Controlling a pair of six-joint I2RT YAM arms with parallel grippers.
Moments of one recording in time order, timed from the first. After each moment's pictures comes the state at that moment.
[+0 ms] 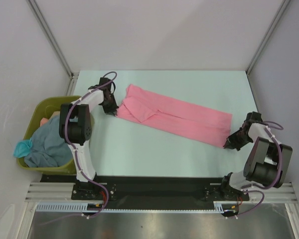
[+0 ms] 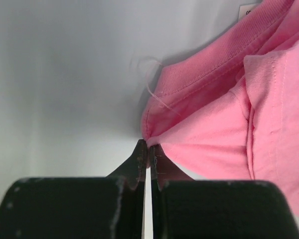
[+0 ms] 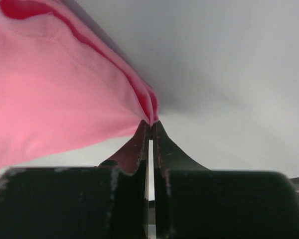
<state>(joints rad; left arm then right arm) -0.10 2.04 1.49 -0.66 0.03 -0.44 -0.39 1.46 0.77 -0.68 -0.15 0.63</state>
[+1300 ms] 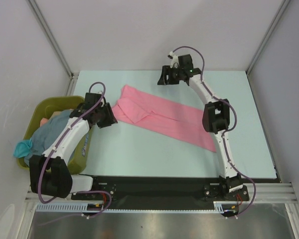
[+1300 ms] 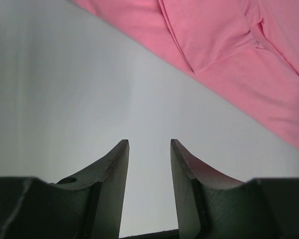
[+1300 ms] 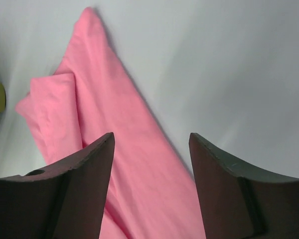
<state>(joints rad) -0.16 1.31 0.99 -0.62 0.10 -0.46 0.31 2.55 2.43 -0.54 -0.49 0.20</state>
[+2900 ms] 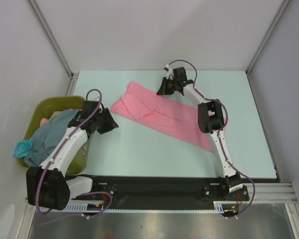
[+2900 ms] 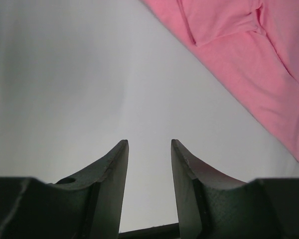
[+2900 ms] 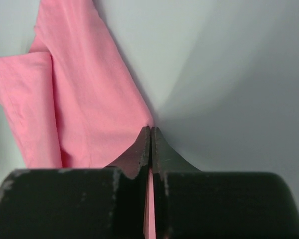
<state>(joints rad) -0.16 1.16 0.84 -0.57 0.13 -0.55 0.35 2.71 2.37 -0.35 -0.53 0.29</state>
